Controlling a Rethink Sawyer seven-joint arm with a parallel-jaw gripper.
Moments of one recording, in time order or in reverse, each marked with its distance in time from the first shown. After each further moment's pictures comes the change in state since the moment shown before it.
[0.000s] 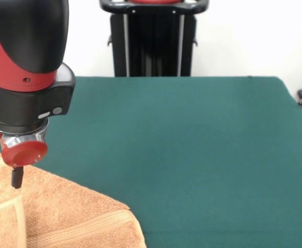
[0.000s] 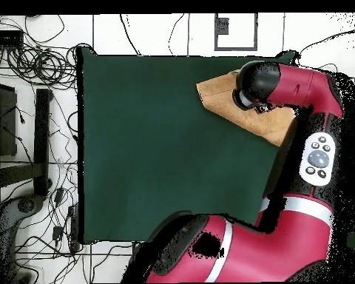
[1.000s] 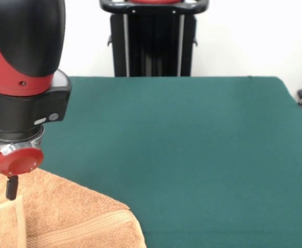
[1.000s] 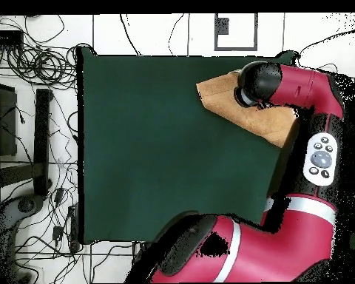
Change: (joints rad) arm -0.029 -0.001 0.055 0.001 -0.029 -0.067 -0.039
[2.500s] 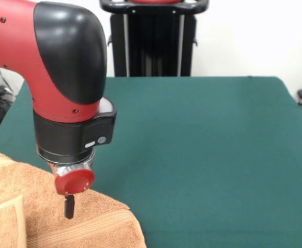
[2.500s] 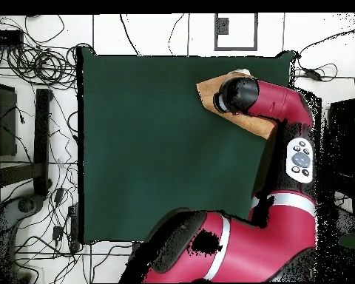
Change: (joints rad) arm 0.033 0.022 0.002 0.171 0.158 -0.182 0.104
